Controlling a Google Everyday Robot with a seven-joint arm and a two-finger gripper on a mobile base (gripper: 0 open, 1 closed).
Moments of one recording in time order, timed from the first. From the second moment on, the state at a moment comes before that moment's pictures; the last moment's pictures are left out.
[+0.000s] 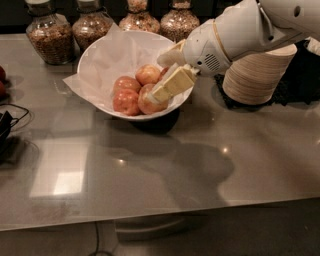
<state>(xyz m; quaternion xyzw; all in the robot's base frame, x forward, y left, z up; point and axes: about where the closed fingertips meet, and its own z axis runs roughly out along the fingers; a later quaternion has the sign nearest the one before) 0.543 -0.014 0.962 -0.60 0.67 0.23 0.37</state>
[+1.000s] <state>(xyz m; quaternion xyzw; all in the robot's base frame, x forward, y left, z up) 0.551 -0.007 0.930 -0.60 0.68 0.26 0.34</state>
